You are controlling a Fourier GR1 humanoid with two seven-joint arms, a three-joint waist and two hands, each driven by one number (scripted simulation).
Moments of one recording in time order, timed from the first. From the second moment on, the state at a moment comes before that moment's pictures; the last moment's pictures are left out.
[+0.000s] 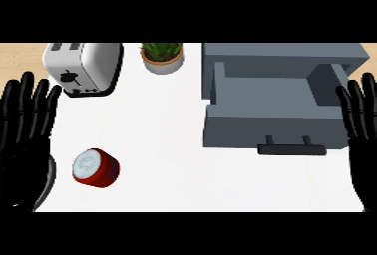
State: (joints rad) left arm -0.04 0.08 -0.01 -2.10 0.02 0.02 0.02; right arm -0.03 -0.12 0.00 -2.10 0.01 -0.01 0.00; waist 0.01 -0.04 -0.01
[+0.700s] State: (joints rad) left arm 0.37 0.00 -0.01 -2.30 -0.15 0.41 0.25; right arm 0.05 -0.09 -0.08 -2.05 -0.03 -0.06 0.15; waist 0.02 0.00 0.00
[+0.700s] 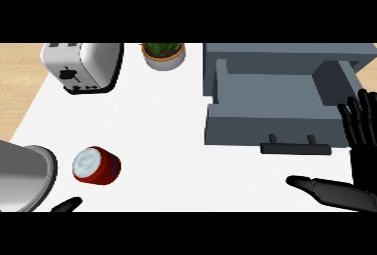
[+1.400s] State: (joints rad) left arm 0.38 0.00 -0.11 -2.32 -0.28 0.54 0.39; right arm 0.11 -0.09 -0.12 -2.08 -0.06 -0.03 0.17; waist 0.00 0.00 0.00
